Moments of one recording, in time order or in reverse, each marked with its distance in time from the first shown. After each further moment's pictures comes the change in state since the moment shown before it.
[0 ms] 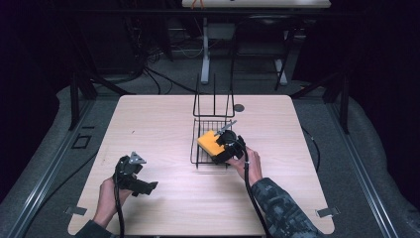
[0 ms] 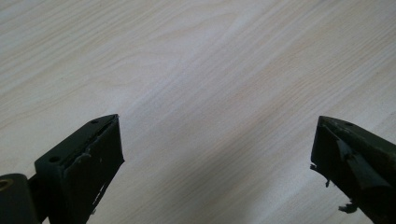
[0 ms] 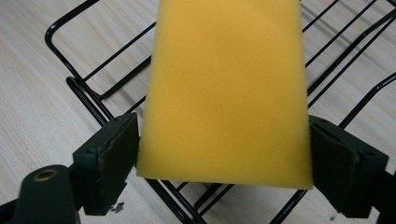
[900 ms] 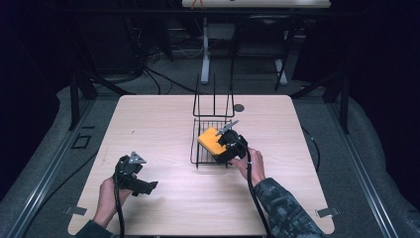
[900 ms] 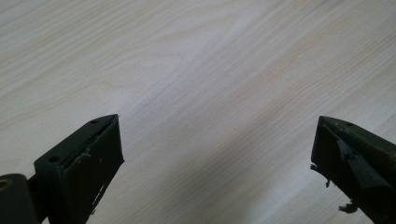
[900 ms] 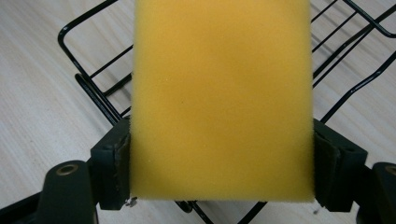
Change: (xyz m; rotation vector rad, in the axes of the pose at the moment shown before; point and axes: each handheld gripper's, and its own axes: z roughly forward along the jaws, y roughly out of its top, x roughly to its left) left arm 0.000 0.001 0.000 -0.003 0.006 -0.001; right arm 0.000 -0.001 -0.013 -0.026 -0.020 -0.047
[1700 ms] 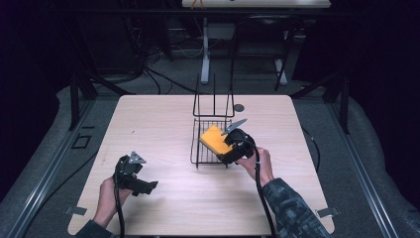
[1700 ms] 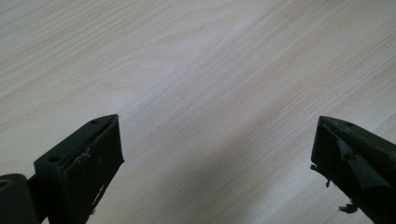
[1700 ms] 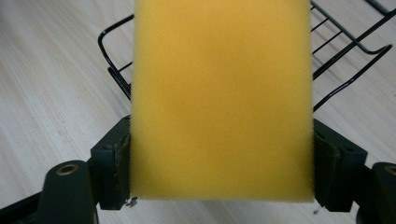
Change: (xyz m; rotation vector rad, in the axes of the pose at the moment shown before) left arm 0.000 0.000 0.000 -0.005 -0.002 -0.002; right arm -0.002 -0.004 -0.030 -0.047 0.038 -0.047
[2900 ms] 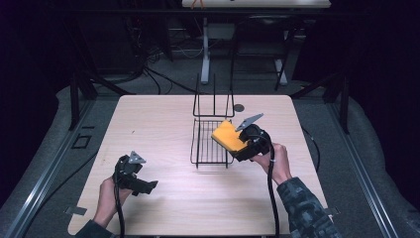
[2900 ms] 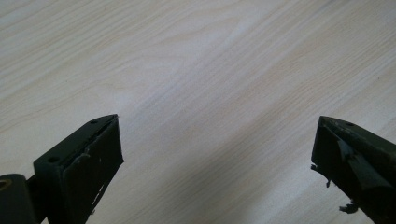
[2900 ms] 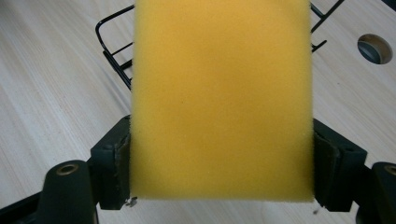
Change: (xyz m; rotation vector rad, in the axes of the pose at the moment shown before) left arm 0.001 0.000 0.000 -0.003 0.005 -0.005; right arm -0.018 -0.009 -0.048 -0.007 -0.021 -0.029
